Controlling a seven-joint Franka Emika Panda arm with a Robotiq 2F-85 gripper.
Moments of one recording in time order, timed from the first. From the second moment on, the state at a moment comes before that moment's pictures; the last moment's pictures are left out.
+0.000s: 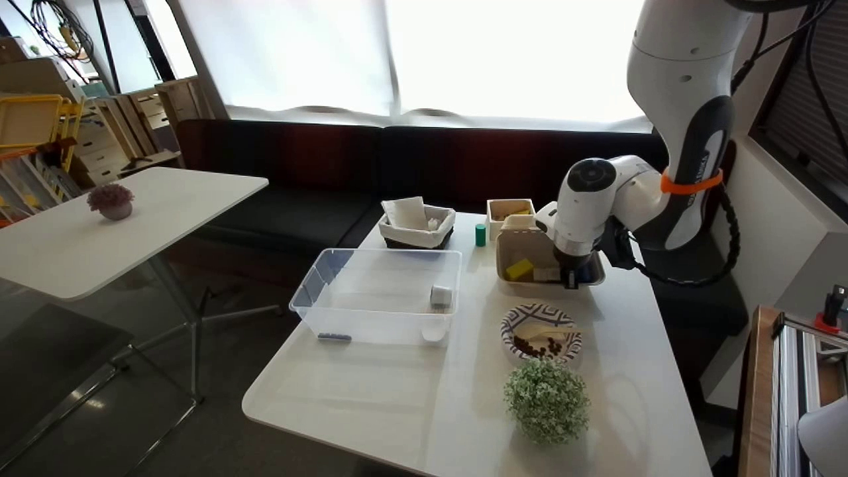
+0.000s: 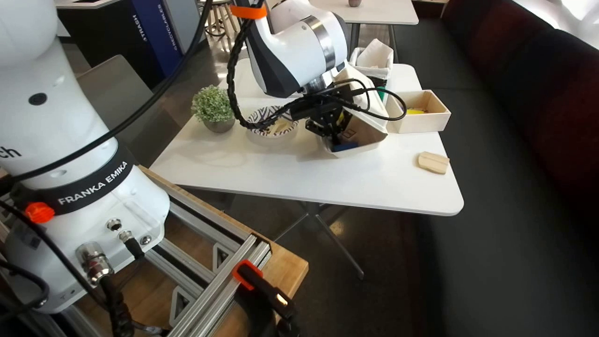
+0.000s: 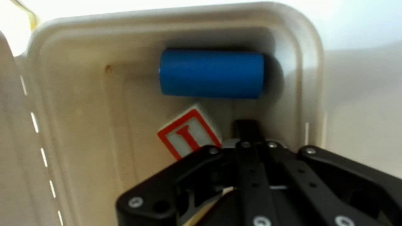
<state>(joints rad) 0.07 0.62 -0.50 -2.35 -1.32 3.16 0.46</state>
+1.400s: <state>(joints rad) -0.06 0.35 -0.33 -2.39 -1.13 2.93 0.38</state>
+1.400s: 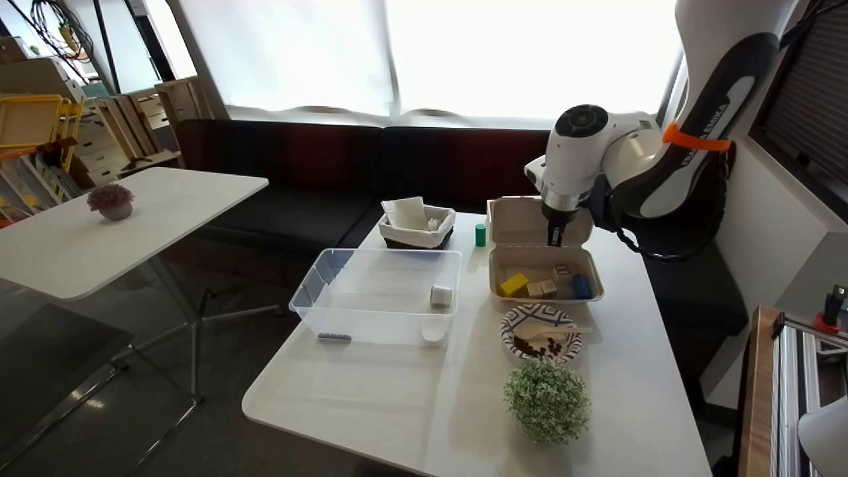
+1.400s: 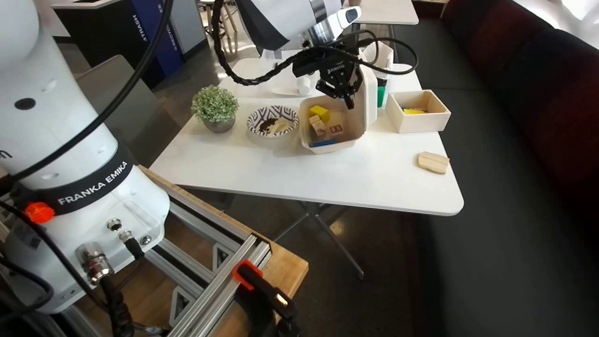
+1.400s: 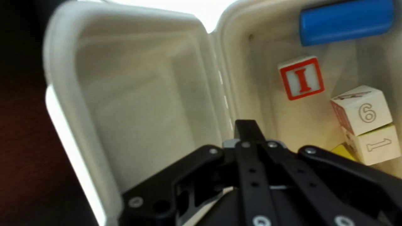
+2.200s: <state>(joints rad) 0.00 0.31 -0.38 -2.39 -1.26 2.82 0.53</state>
